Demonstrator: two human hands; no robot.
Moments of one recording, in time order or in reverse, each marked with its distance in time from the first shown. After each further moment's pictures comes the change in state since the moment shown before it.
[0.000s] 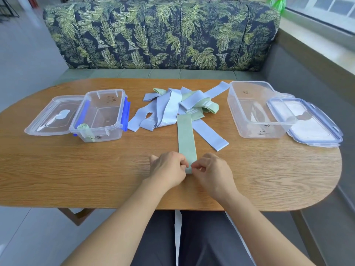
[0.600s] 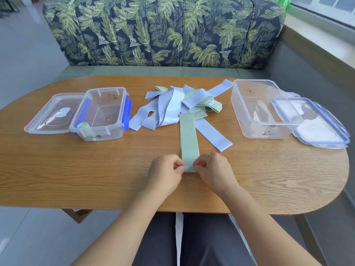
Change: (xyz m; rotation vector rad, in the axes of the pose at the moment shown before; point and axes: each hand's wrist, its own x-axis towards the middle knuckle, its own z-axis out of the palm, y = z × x) left_hand -0.007 -0.020 0.013 -0.357 0.167 -0.057; right_hand 0.021 0.000 0.003 -0.049 -0.112 0.114
